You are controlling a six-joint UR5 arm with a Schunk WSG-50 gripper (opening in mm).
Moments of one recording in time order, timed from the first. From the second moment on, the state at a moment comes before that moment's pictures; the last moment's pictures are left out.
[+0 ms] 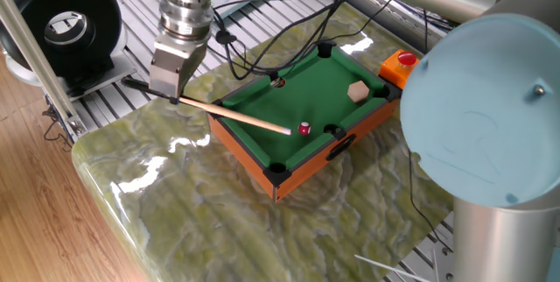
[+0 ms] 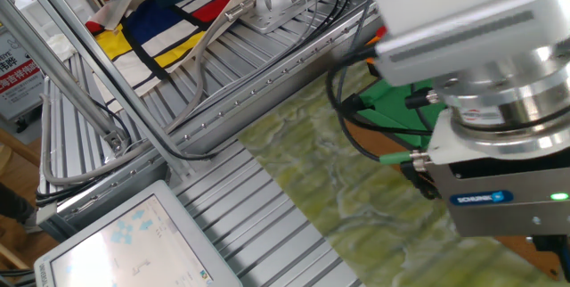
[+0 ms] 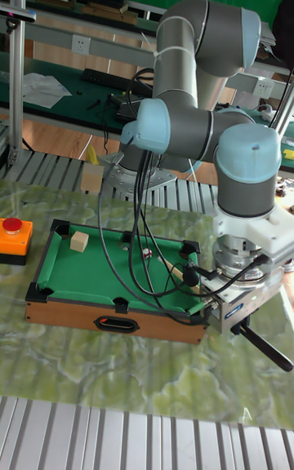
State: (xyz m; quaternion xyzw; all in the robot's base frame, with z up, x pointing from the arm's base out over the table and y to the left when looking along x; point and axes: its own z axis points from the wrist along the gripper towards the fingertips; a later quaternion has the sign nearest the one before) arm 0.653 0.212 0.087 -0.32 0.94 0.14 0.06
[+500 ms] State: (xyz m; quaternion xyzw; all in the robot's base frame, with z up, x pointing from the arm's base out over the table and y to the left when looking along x) arm 0.648 0.233 0.099 -0.37 0.92 0.12 0.07
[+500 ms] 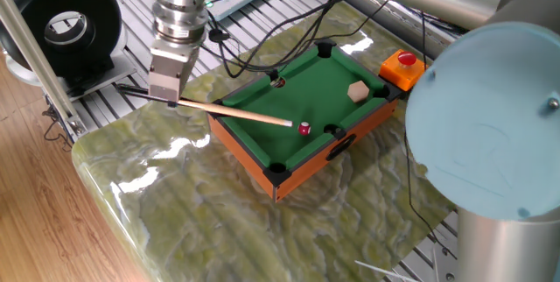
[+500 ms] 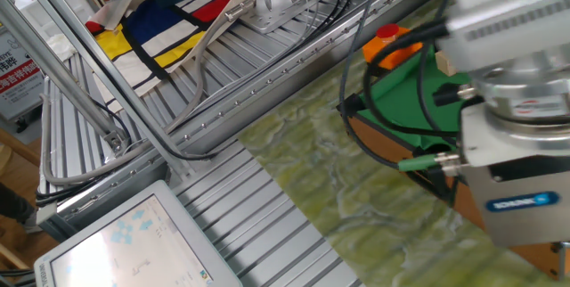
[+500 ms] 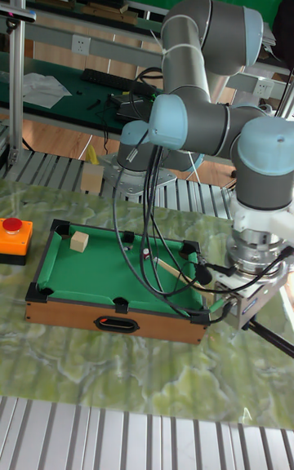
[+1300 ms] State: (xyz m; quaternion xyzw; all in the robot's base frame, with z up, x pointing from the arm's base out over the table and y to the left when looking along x) arm 0.638 0.236 0.094 -0.40 0.91 0.11 0.07
